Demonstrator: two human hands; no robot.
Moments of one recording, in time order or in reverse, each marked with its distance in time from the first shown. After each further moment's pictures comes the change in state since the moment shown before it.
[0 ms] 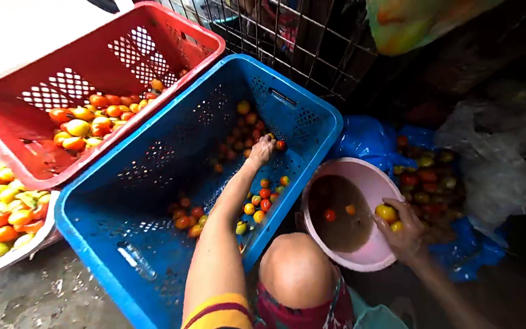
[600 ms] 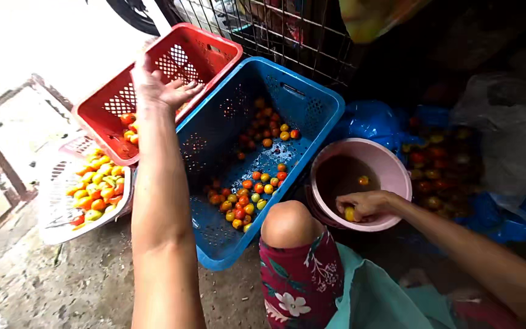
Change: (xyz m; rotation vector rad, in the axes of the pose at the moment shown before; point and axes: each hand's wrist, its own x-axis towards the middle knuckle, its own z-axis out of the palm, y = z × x) left_hand -0.172 0.000 -0.296 -1.605 0.874 -0.425; right_hand 0.066 -0.038 0.030 0.322 -1.655 0.258
